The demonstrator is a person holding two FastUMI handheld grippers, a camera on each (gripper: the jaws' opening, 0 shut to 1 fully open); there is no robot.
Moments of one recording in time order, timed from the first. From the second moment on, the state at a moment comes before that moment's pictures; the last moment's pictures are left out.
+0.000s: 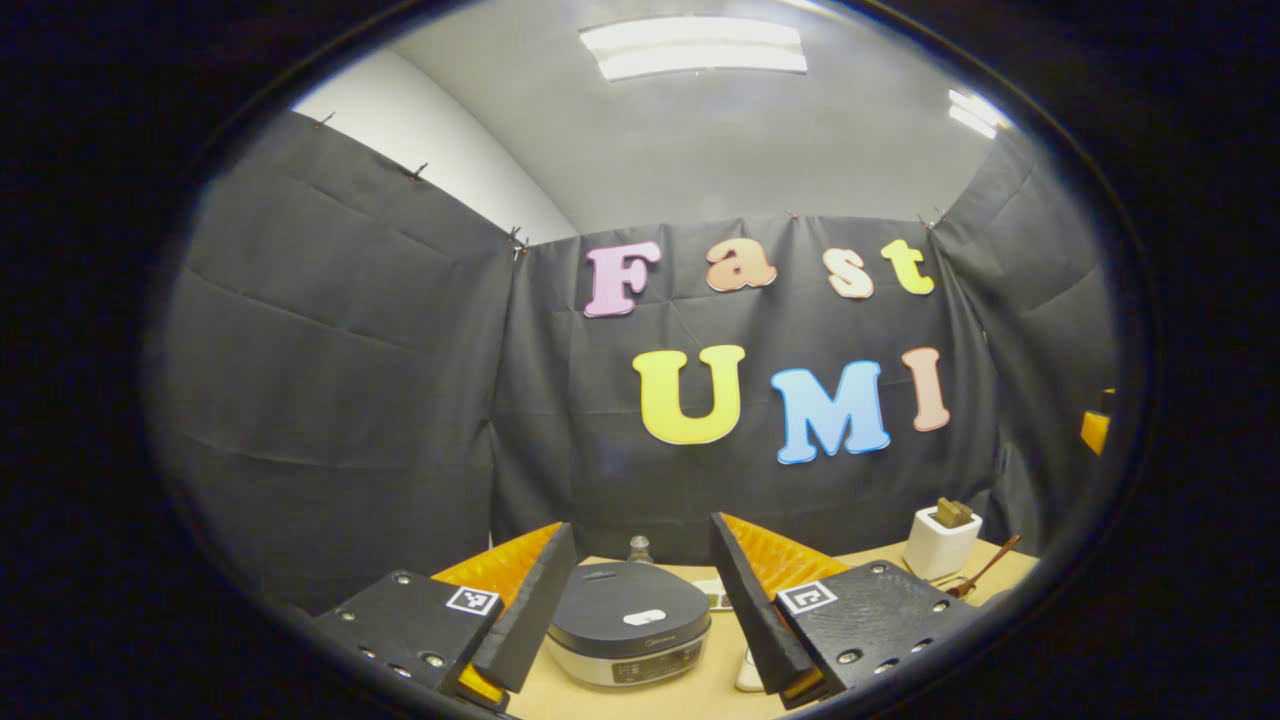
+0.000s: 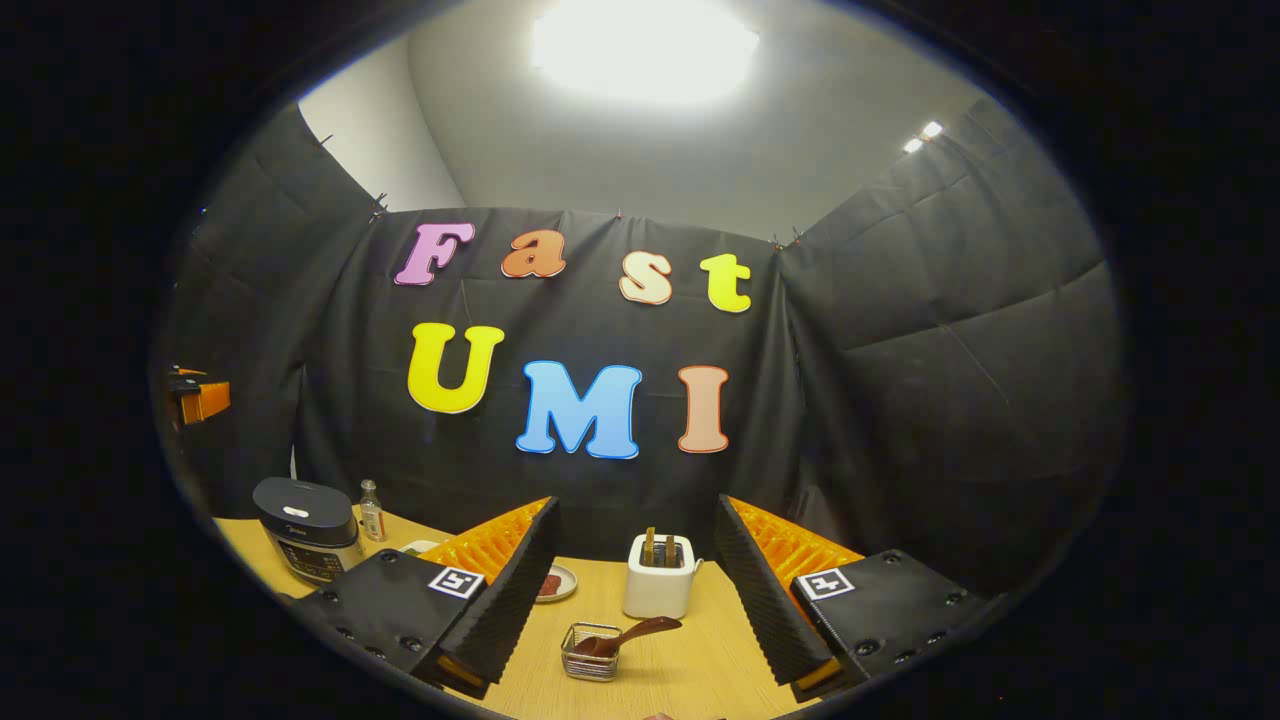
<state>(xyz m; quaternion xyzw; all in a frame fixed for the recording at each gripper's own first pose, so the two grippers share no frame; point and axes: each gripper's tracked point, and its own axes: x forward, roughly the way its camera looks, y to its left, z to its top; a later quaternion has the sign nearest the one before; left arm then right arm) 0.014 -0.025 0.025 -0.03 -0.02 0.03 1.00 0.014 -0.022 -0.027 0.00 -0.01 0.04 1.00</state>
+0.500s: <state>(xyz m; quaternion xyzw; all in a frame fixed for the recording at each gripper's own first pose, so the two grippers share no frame) 0.076 -0.030 -0.010 -0.03 0.01 -0.03 1.00 0.029 -0.017 -0.033 0.00 0.00 0.01 1.00</state>
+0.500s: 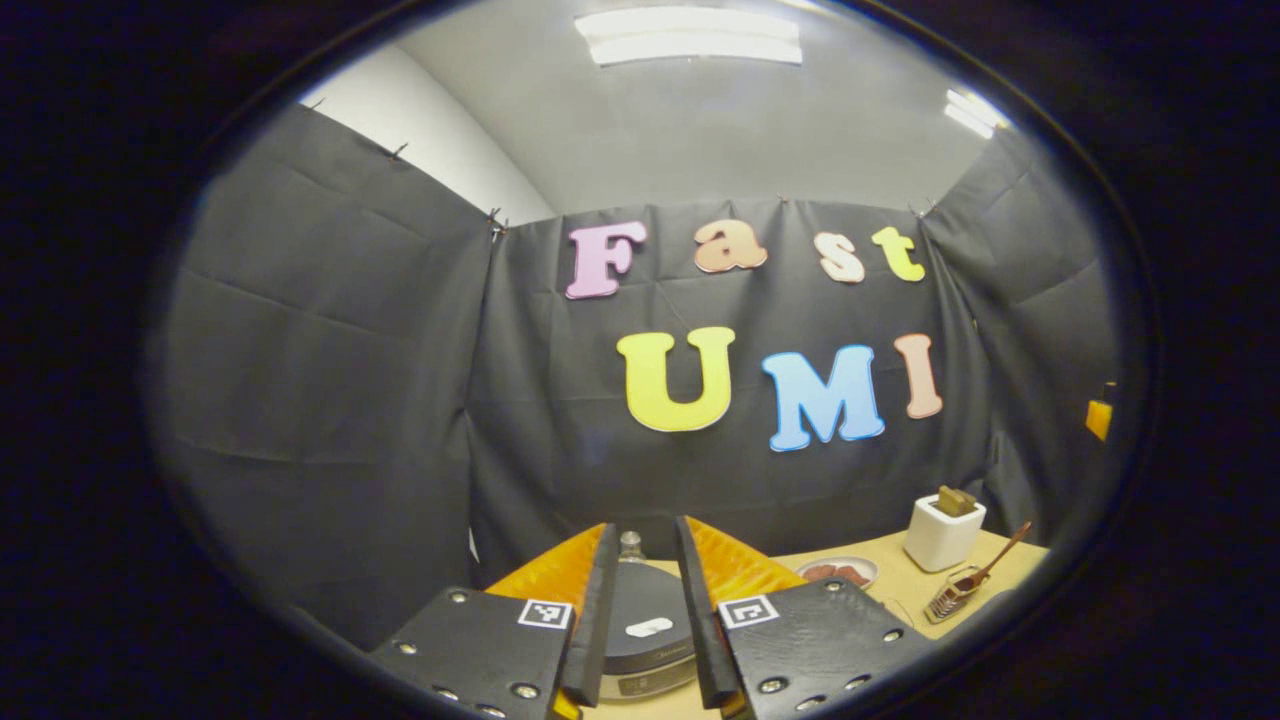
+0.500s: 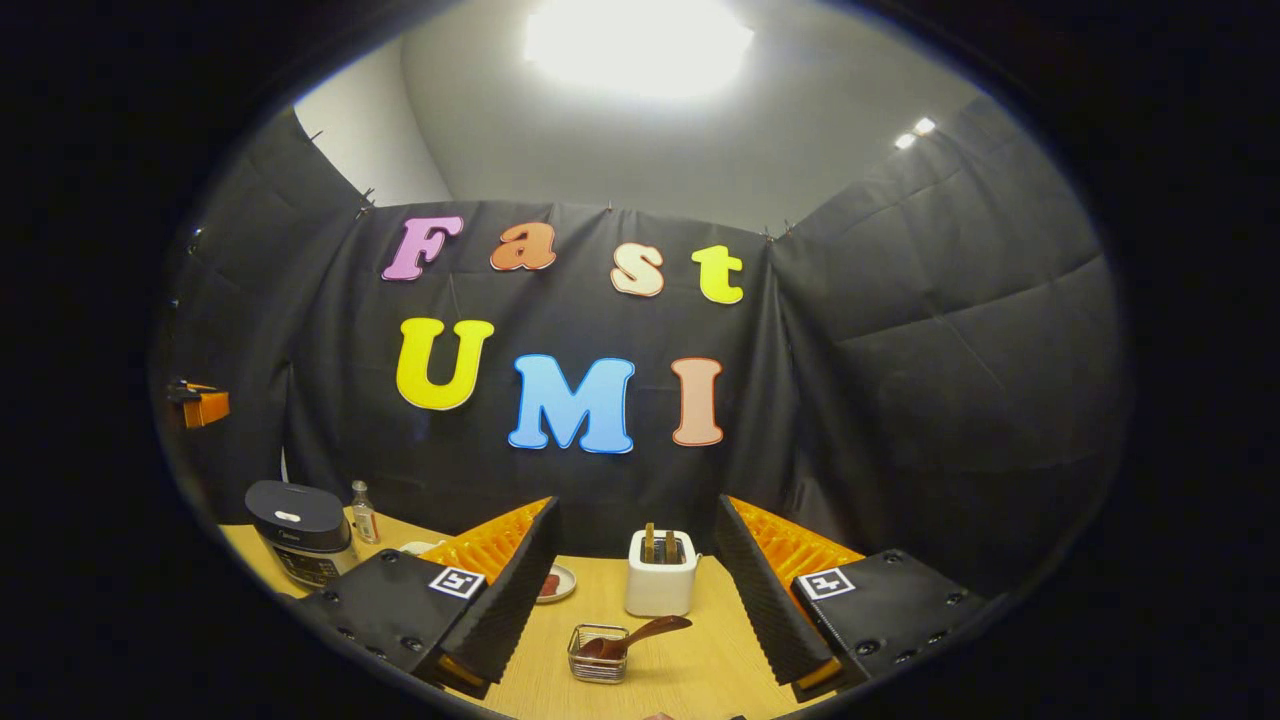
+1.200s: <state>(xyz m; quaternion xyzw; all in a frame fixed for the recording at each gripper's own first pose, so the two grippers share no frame) 0.158 -0.011 -0.115 -0.05 0.08 -0.04 0.99 0.049 0.007 -0.034 -0.01 0.01 -0.03 1.00</state>
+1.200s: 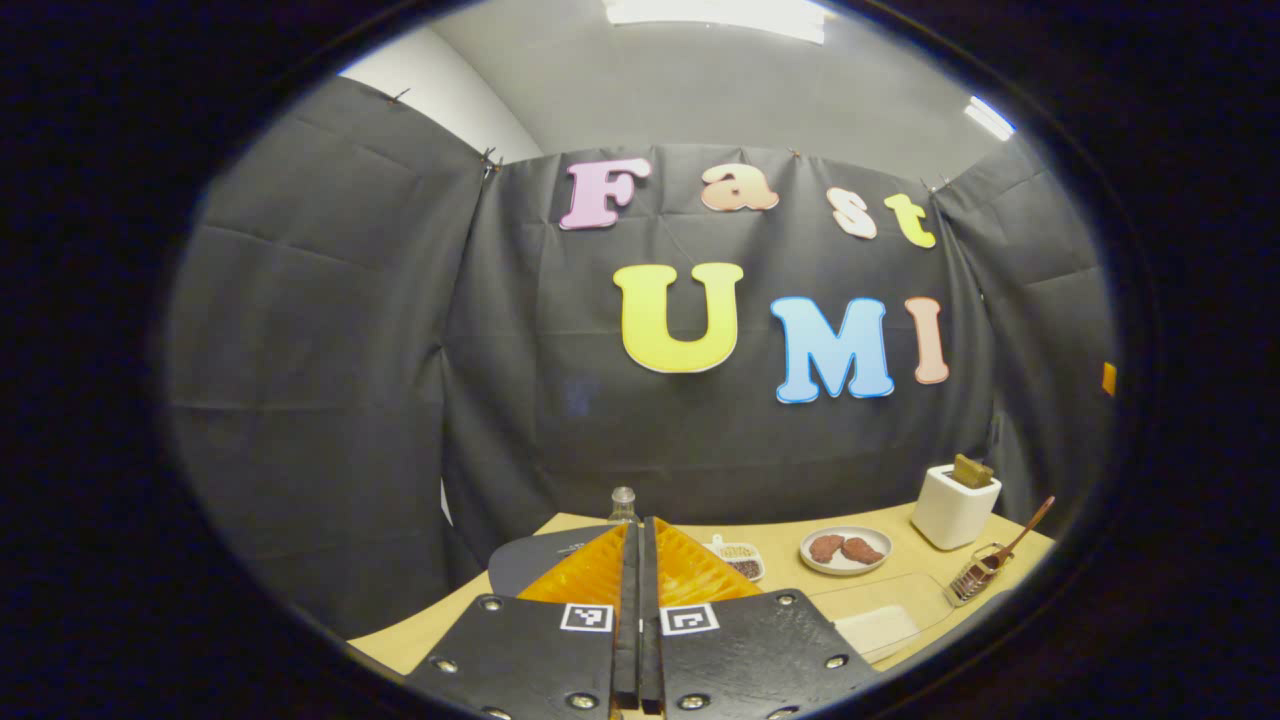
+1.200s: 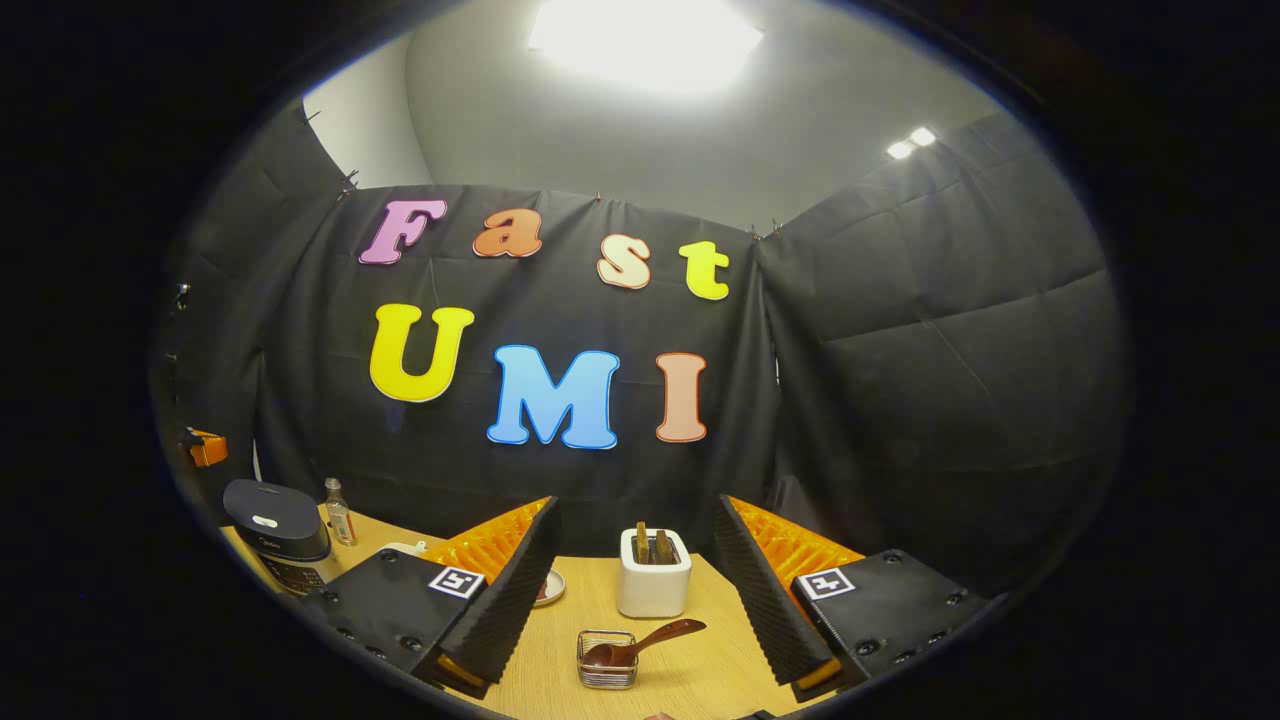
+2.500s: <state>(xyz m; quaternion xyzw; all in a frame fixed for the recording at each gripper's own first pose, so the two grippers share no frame) 0.178 -0.050 -0.253 0.01 0.20 -0.05 0.98 0.091 0.046 -0.043 -0.04 0.04 0.01 1.00</state>
